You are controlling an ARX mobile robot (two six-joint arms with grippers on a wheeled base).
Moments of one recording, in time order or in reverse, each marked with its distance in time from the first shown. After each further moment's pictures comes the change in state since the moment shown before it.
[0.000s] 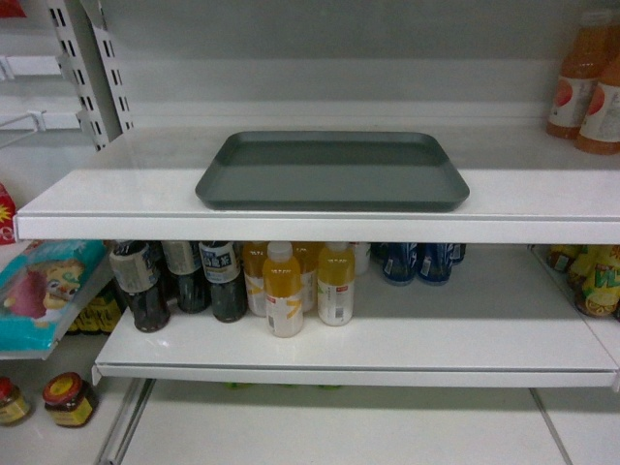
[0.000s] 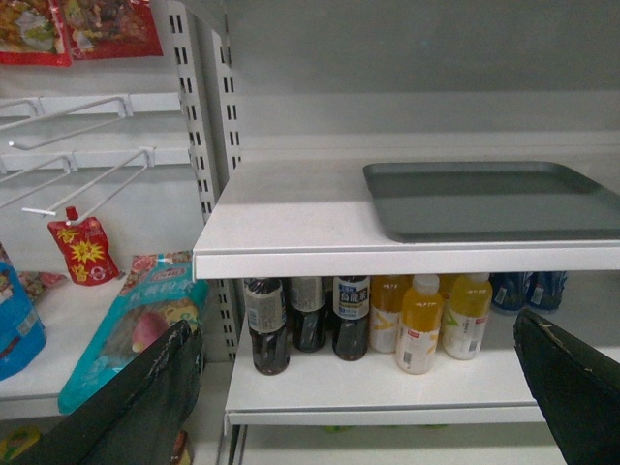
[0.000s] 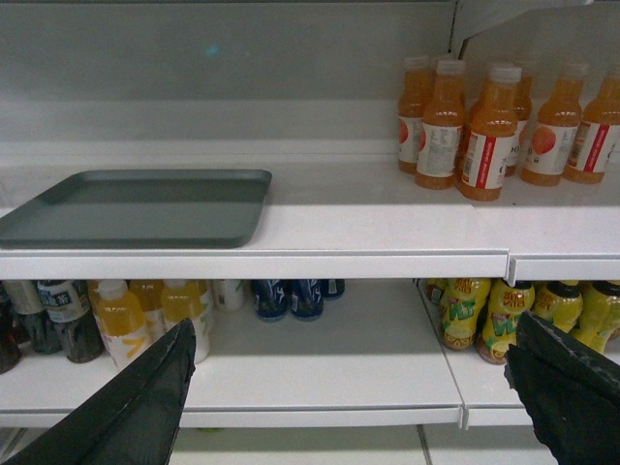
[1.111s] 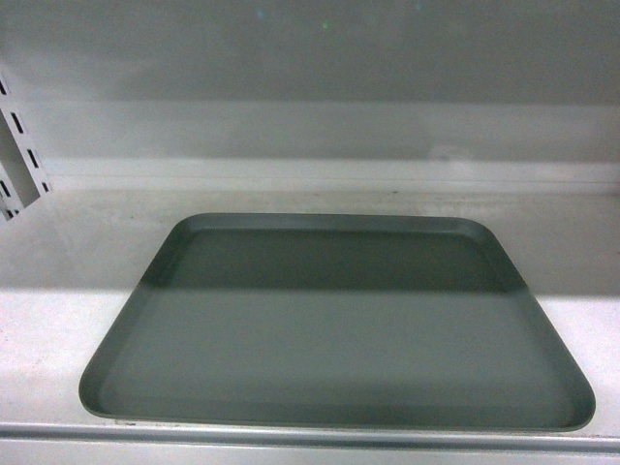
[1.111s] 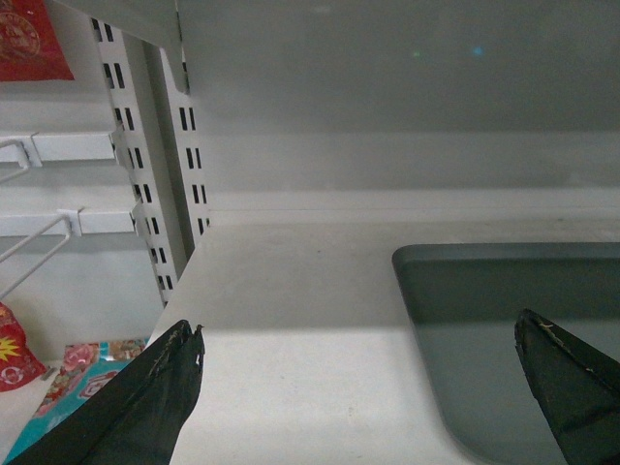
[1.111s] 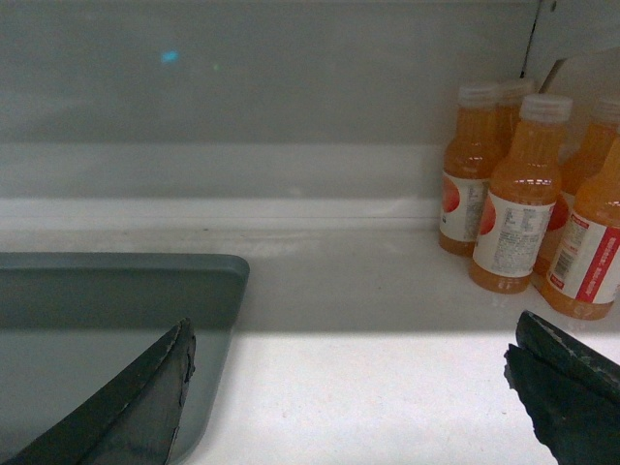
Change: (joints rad) left arm 0.000 0.000 0.000 -0.002 0.000 0.000; right arm 0.000 0.000 0.000 0.000 0.000 0.000
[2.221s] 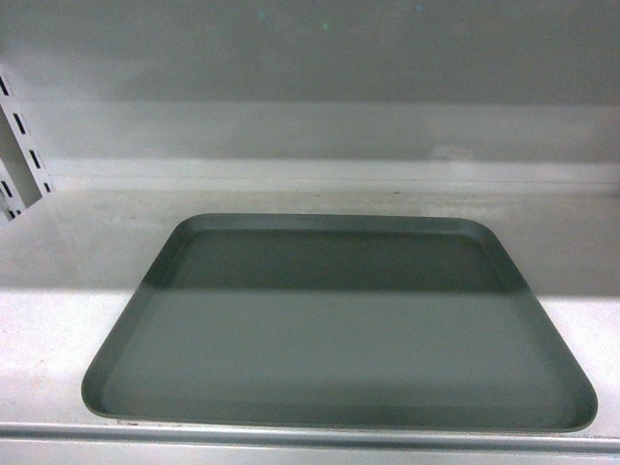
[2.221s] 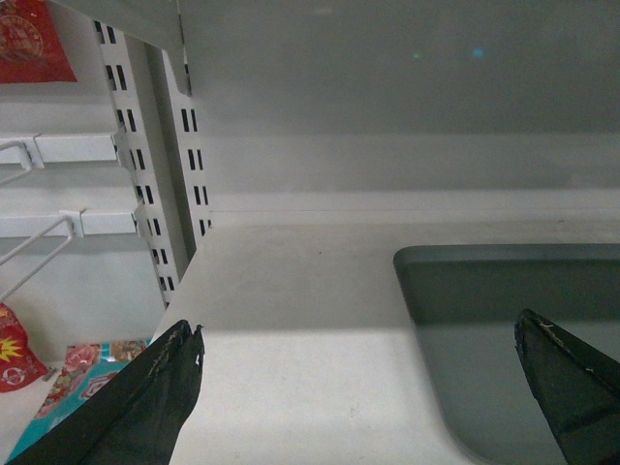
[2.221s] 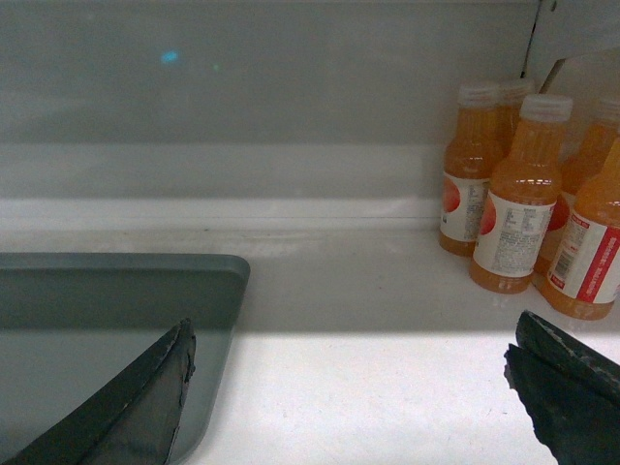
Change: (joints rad) left arm 0.000 0.000 0.000 0.002 0.000 0.000; right arm 0.000 0.000 0.000 -0.001 0.000 0.000
